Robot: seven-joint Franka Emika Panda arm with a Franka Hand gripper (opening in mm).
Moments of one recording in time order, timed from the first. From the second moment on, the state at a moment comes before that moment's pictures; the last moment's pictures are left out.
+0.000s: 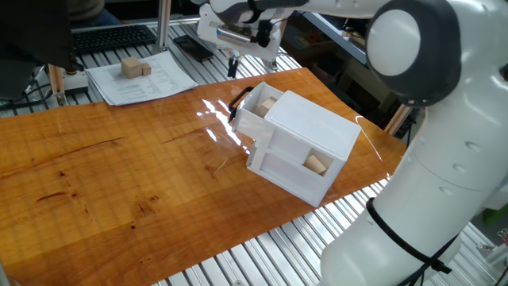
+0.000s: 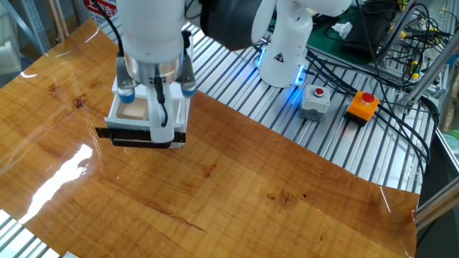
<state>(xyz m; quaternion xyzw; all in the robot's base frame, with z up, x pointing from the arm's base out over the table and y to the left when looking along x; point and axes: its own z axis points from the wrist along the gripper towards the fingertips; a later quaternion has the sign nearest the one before) 0.583 -0.068 0.299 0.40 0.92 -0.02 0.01</state>
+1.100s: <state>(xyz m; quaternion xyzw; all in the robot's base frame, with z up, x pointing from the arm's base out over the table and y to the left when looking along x) 0.602 -0.066 0.255 0.42 0.90 -0.03 0.02</state>
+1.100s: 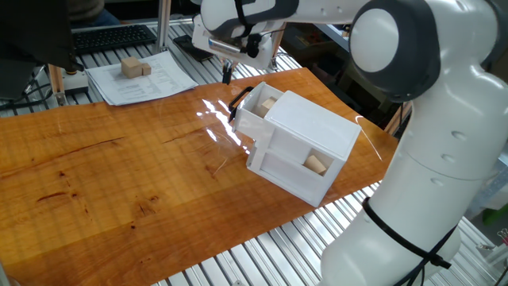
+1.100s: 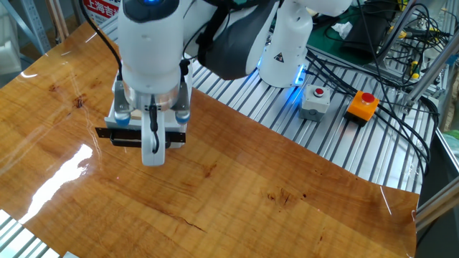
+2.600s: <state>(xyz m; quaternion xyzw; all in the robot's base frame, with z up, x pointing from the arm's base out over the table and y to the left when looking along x) 0.586 -0.086 0.220 0.43 0.90 -0.04 0.02</state>
